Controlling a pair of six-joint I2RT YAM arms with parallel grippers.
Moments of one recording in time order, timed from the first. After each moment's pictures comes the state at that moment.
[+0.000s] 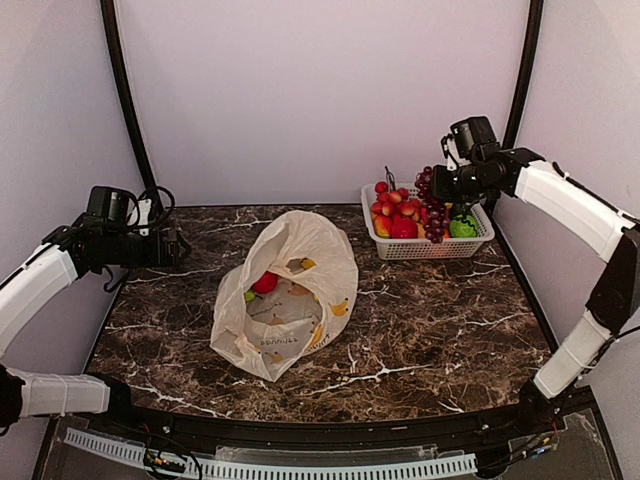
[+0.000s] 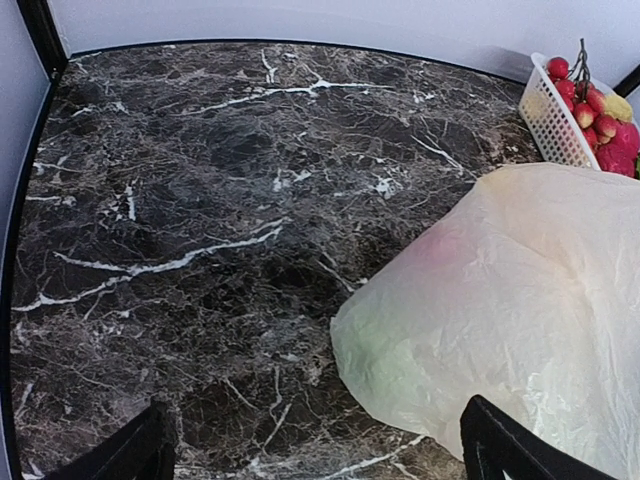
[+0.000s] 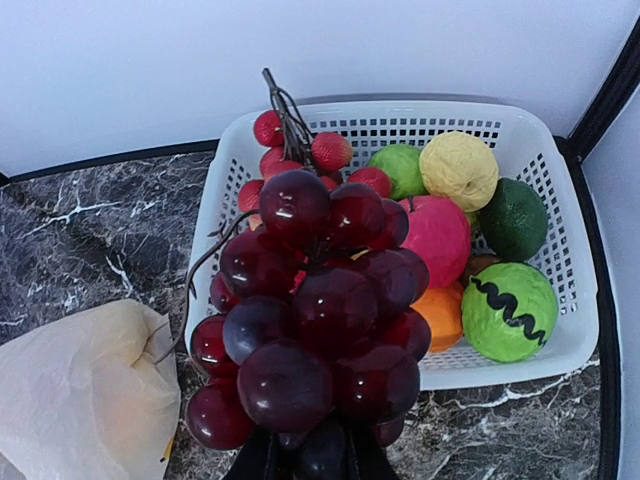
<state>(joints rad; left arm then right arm) -0.18 1.04 0.93 -0.63 0.14 -0.21 0.43 1.57 1.54 -0.68 0.16 0.34</state>
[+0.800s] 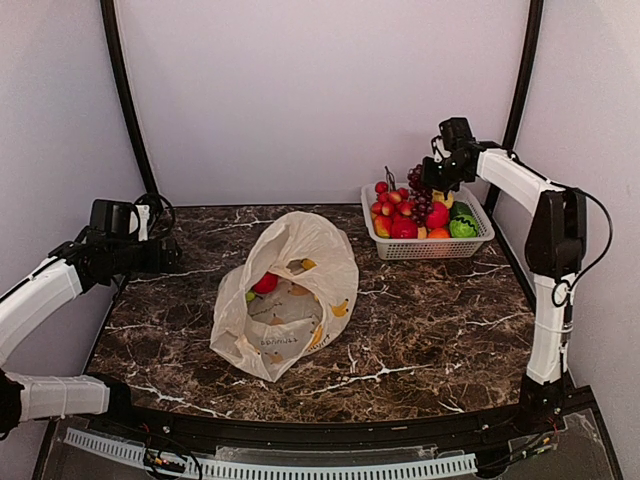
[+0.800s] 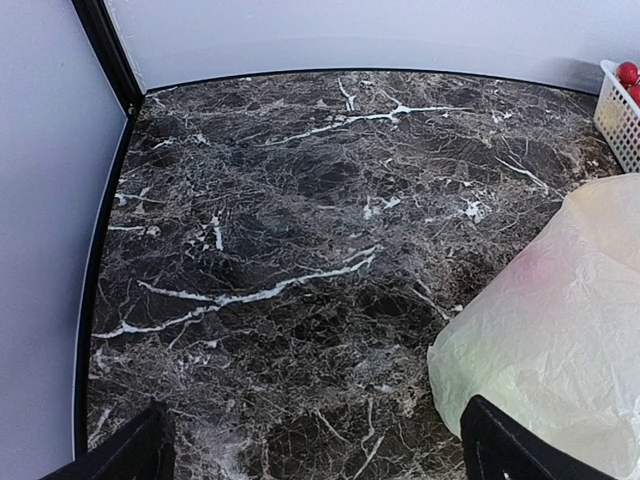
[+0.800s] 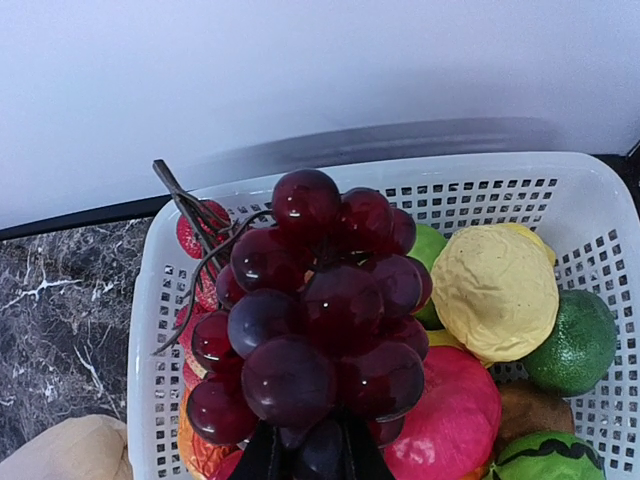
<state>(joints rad) -0.18 1.01 0.80 -0.45 -0.09 -0.09 0.24 2.10 2.02 -0.66 -0.04 0.32</state>
